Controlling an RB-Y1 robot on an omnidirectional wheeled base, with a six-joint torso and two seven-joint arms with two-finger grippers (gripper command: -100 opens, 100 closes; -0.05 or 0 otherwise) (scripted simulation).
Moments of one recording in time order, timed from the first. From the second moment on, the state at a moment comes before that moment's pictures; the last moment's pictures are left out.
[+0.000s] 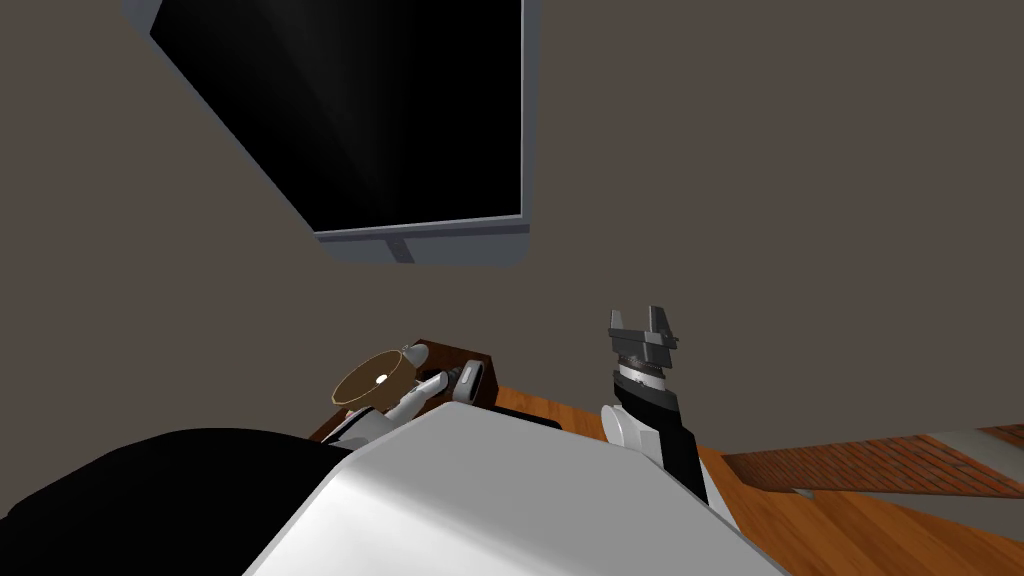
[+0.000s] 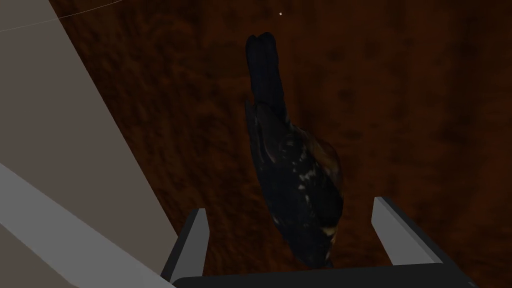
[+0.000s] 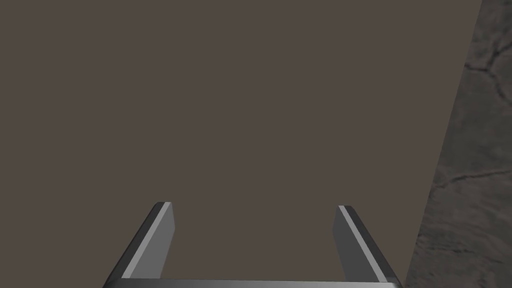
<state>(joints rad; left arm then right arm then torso) -0.10 0.48 -0.15 -0.62 1.00 0.33 -0.79 0.48 0.03 0.04 -2.27 -0.06 -0.50 -0.16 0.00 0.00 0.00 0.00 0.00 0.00</state>
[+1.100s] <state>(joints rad) -0.11 0.44 -0.15 -0.58 0.98 0.29 -0.78 0.48 0.03 0.04 -2.27 -0.06 -0.50 -0.16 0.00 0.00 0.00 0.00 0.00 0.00</state>
